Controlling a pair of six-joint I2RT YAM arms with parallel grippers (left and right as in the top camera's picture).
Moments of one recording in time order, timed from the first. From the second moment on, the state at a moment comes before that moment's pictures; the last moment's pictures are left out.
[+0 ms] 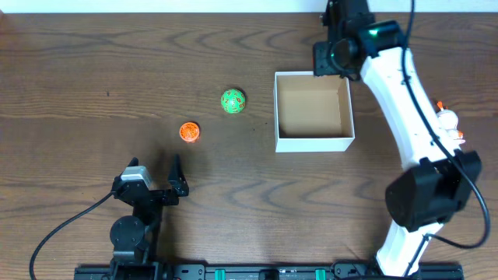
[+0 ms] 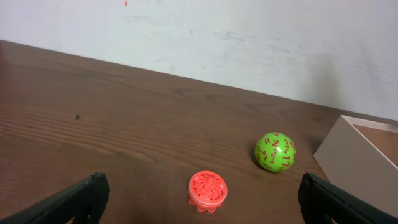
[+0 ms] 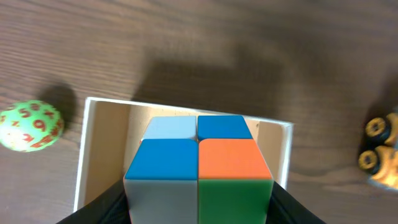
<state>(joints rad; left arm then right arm) -0.05 0.01 0.02 -0.12 -0.01 -0.23 0.27 1.99 1.92 -1.05 0.04 0.21</state>
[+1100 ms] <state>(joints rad) -0.05 0.01 0.02 -0.12 -0.01 -0.23 0.26 2.14 1.91 -1.13 0.09 0.29</state>
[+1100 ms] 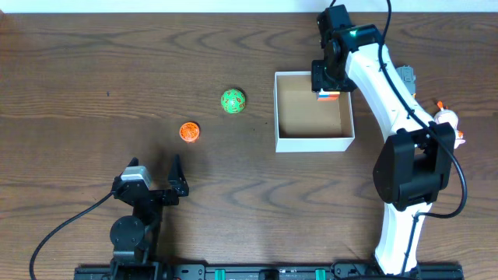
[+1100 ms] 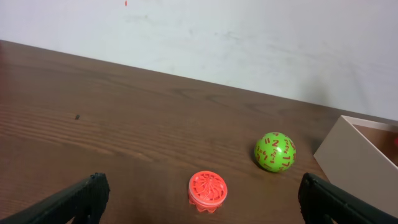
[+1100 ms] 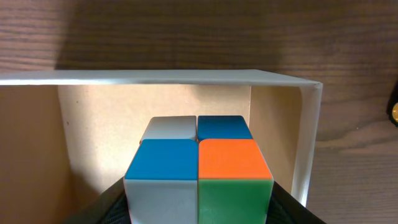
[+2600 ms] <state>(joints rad) -0.05 0.01 0.02 -0.12 -0.01 -0.23 0.25 2.14 2.21 -1.31 0.06 0.18</state>
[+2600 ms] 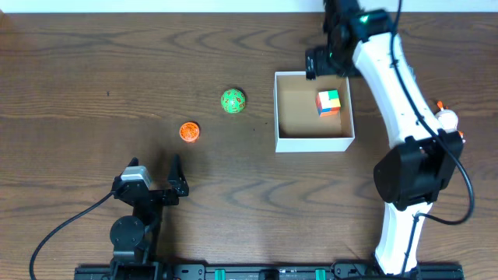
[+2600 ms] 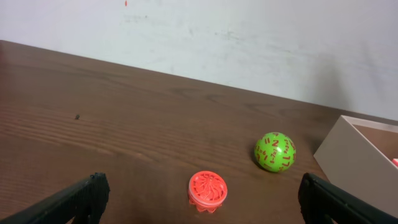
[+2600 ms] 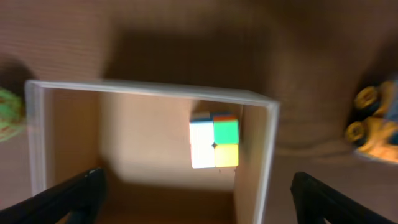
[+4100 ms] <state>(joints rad) -0.05 0.01 0.02 -0.12 -0.01 -0.23 -0.22 2.30 2.07 -1.16 0.04 -0.20</state>
